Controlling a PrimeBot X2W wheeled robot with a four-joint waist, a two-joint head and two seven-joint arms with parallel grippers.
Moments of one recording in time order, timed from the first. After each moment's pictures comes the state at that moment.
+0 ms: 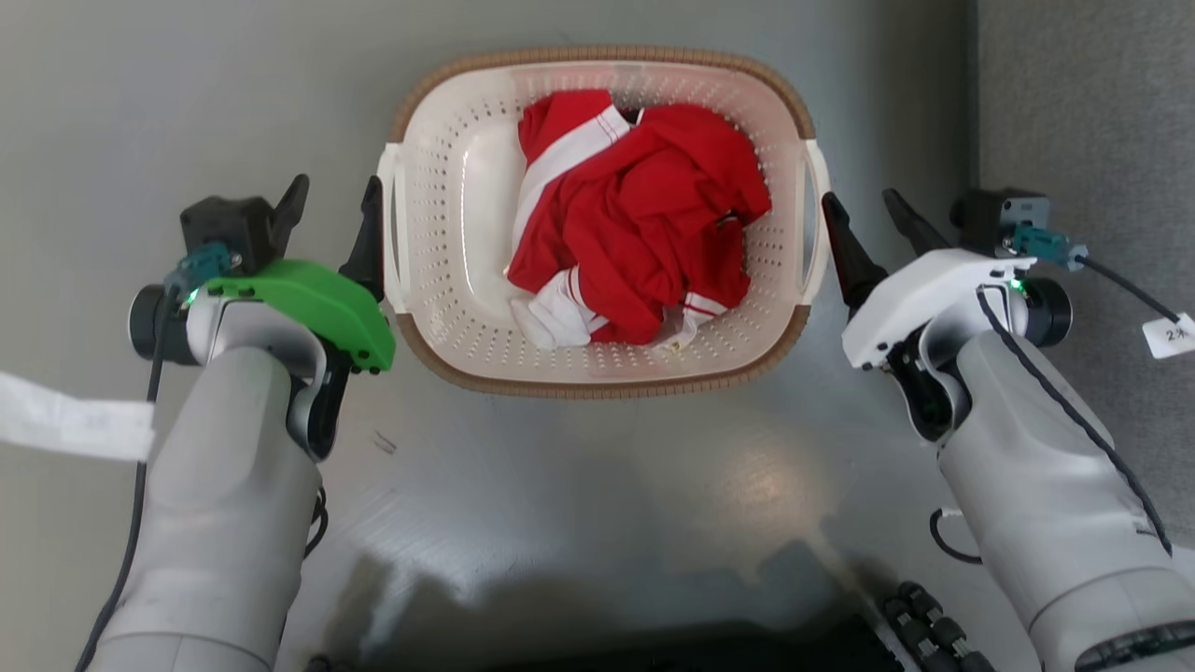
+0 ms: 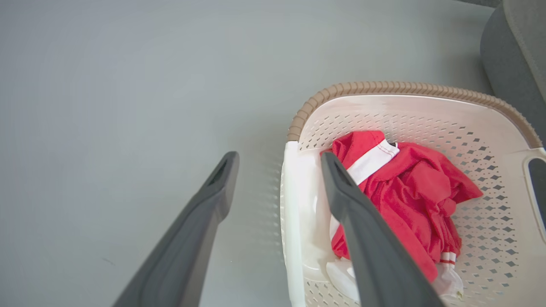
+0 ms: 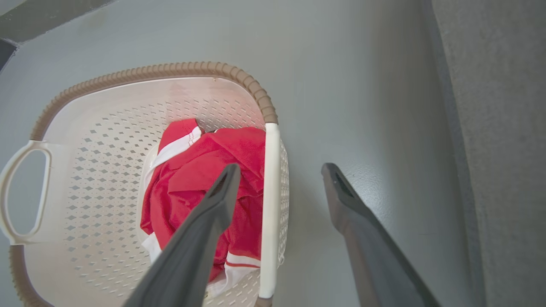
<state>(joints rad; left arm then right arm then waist) -0.70 0.03 -0.24 0.78 -0.35 -0.12 -0.22 -0.64 -0.06 0.24 0.83 0.35 0.11 -0.19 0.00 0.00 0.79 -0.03</state>
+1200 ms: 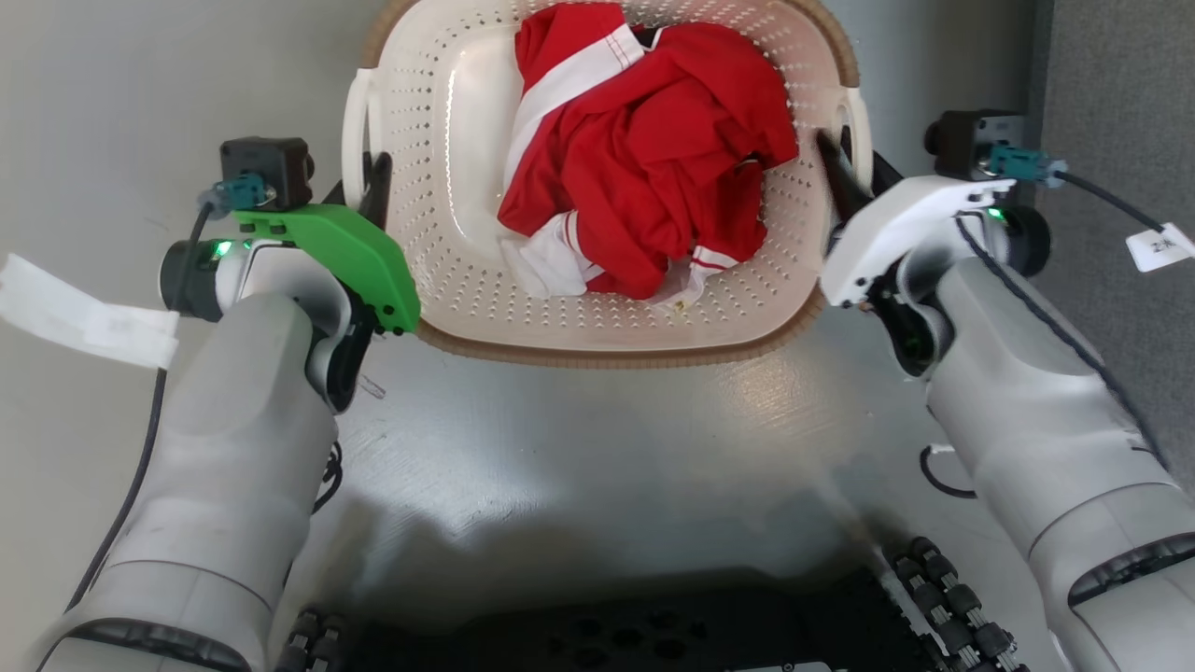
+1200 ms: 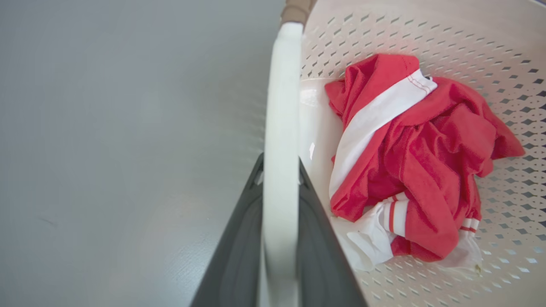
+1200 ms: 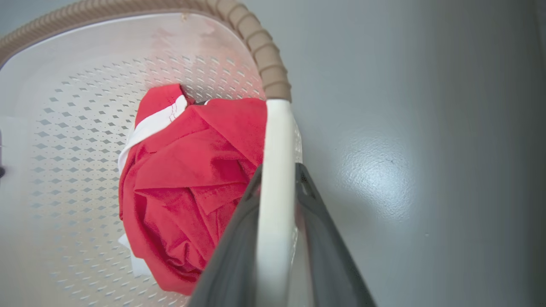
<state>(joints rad) -0.88 0.02 -0.46 0.97 -0.54 -0.13 -0.14 -0.84 -0.07 0.43 1.00 0.50 0.12 -0.20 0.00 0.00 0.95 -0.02</state>
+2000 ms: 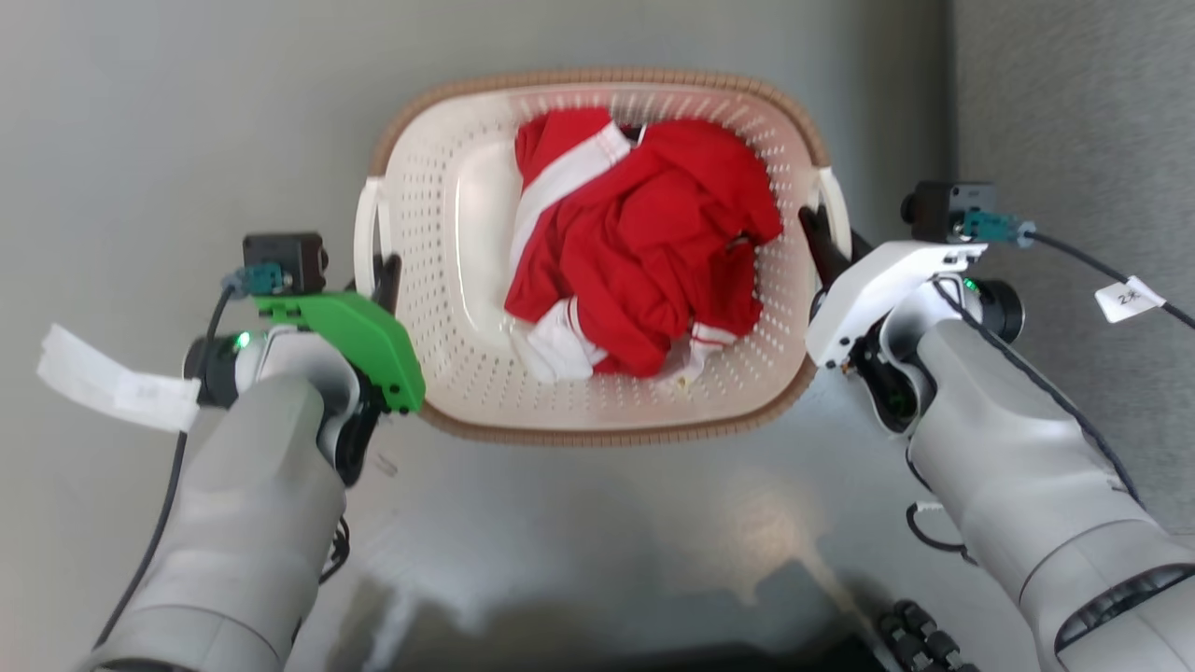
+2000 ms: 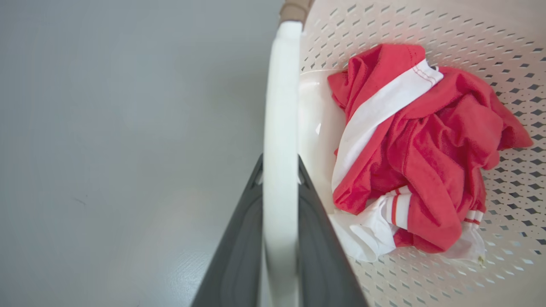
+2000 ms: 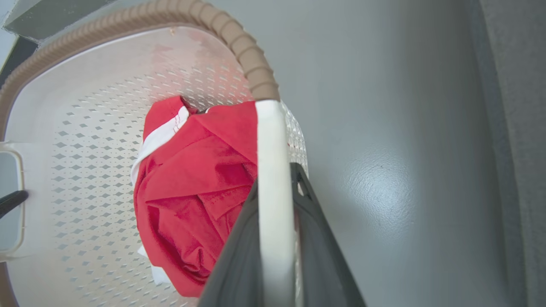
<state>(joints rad) -0.81 0.02 -0.54 1.08 -0.65 -0.13 -0.17 -0.78 -0.07 0.56 1.04 0.67 0.12 -0.21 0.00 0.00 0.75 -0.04</state>
